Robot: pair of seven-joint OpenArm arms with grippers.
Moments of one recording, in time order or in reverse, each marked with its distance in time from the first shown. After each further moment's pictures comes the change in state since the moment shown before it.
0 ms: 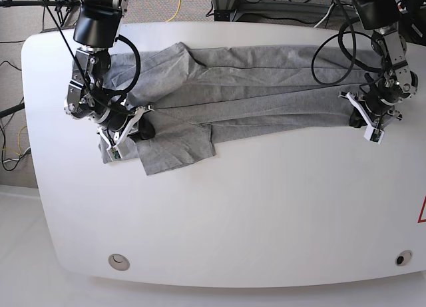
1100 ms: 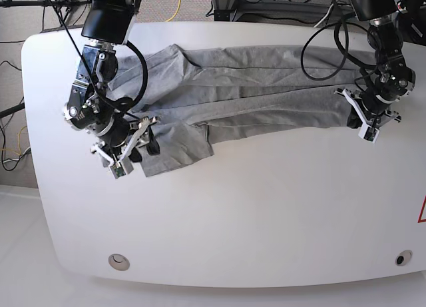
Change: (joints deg) left arm 2.9 1.8 0.2 9.3 1.8 0.2 1.3; right arm -0.2 -4.9 0.4 19.8 -4.0 -1.4 -6.3
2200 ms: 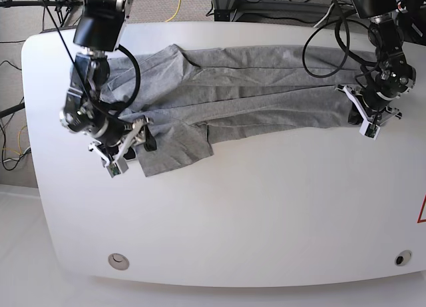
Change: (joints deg) left arm 1.4 -0.4 -0.2 0.1 -0.6 -0.1 0.0; right arm 4.1 2.9 -0.9 -14.0 -2.9 -0.7 2.2
